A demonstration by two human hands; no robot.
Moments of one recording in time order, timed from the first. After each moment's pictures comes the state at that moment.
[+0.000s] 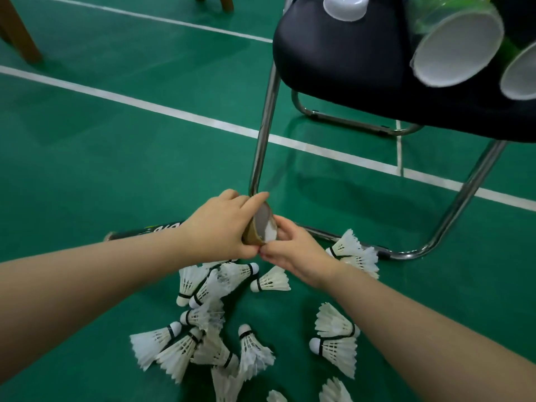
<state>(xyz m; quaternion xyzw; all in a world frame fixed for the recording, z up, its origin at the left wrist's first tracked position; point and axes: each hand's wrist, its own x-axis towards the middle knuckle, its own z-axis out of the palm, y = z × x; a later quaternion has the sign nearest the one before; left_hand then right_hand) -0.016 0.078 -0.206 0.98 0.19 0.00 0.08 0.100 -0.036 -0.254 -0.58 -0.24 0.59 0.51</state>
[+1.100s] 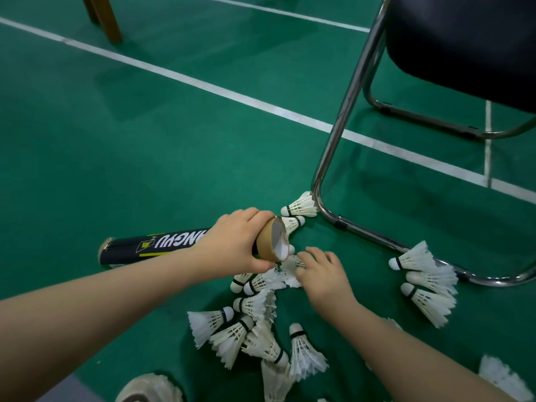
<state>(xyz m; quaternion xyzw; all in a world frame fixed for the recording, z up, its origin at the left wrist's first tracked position) -0.110 0.109 -0.255 0.93 0.30 -0.02 0.21 0.045 -0.015 -0.343 -0.71 -0.69 0.08 -0.04</state>
